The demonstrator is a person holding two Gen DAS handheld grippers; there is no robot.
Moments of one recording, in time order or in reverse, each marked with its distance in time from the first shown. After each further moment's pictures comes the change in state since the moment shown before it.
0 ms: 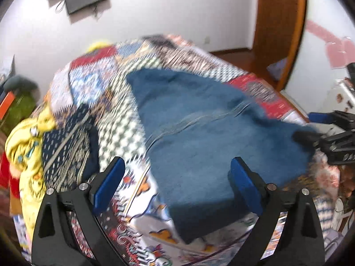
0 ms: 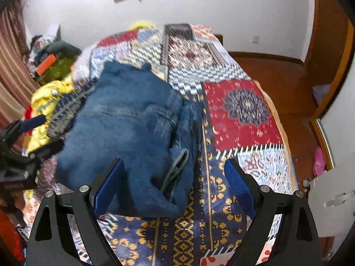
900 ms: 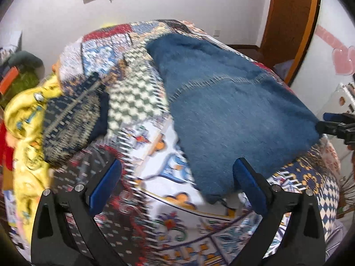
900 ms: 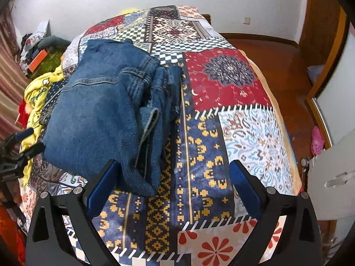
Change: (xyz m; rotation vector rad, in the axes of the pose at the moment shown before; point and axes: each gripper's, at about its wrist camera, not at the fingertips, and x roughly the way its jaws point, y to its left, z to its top) left arm -0.014 0.033 -0.053 -0.082 0.026 -0.004; right arm -0.003 -0.026 -0.033 0.035 0.082 0.001
